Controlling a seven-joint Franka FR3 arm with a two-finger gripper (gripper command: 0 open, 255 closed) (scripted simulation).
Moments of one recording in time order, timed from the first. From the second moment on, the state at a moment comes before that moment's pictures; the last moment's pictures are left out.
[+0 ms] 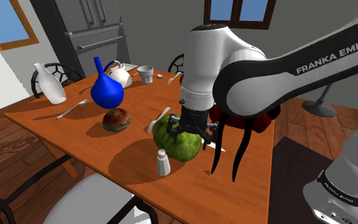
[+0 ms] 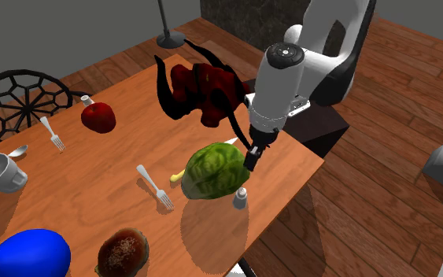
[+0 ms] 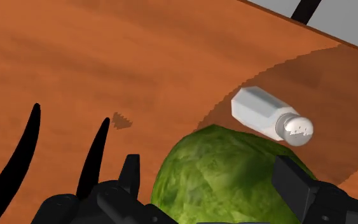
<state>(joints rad) -0.31 -0.22 1.04 -2.22 0.25 2.19 1.48</state>
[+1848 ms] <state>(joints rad) -0.13 0.41 0.97 -1.97 -0.44 2.29 2.16</state>
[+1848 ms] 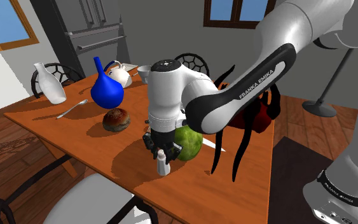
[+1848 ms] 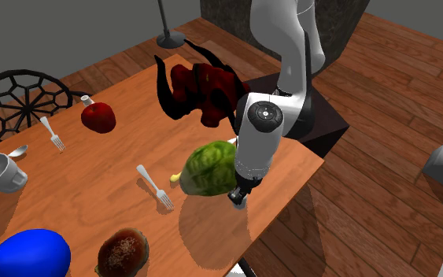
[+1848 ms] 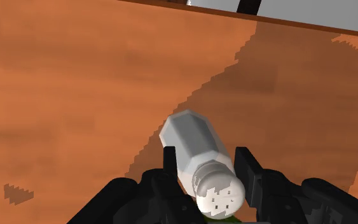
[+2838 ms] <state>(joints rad) -0.19 0.33 1.04 -1.92 -0.35 2.20 2.10</state>
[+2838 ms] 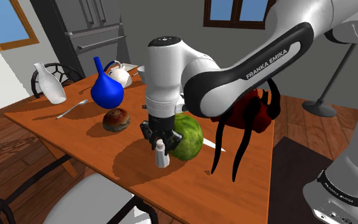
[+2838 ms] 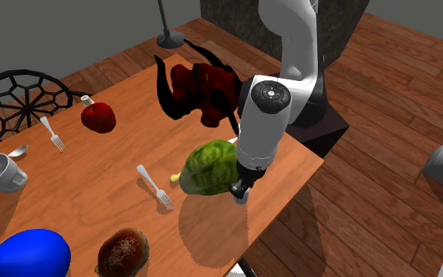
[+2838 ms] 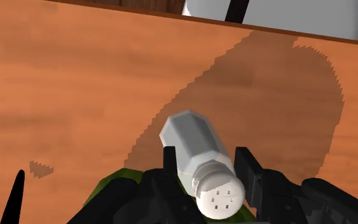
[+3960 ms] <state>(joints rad) -0.24 0.24 1.11 -1.77 -0.24 2.00 2.03</state>
